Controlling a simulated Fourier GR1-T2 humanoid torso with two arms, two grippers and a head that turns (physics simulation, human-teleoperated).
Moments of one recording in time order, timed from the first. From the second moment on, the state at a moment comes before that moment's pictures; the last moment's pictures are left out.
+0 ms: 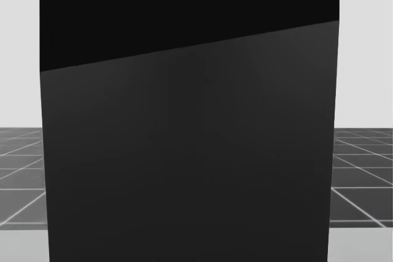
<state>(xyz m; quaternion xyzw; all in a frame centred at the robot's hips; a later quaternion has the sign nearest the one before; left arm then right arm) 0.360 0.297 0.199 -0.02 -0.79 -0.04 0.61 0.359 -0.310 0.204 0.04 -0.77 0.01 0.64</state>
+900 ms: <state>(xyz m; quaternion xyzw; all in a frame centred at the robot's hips) 0.284 0.292 0.231 -0.22 -0.68 -0.28 0.64 0.312 -0.308 0.220 0.21 -0.75 0.25 0.58</state>
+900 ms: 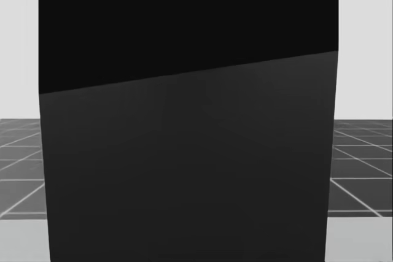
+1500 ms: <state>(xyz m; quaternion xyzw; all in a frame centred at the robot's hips) 0.263 0.278 0.195 -0.27 -0.61 -0.35 0.65 0.294 -0.310 0.174 0.22 -0.71 0.26 0.61</state>
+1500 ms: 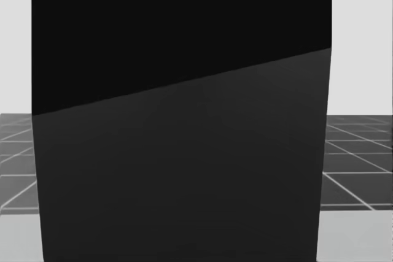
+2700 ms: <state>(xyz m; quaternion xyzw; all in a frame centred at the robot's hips) 0.259 0.269 0.190 -0.26 -0.61 -0.37 0.65 0.368 -0.243 0.115 0.15 -0.64 0.16 0.74</state>
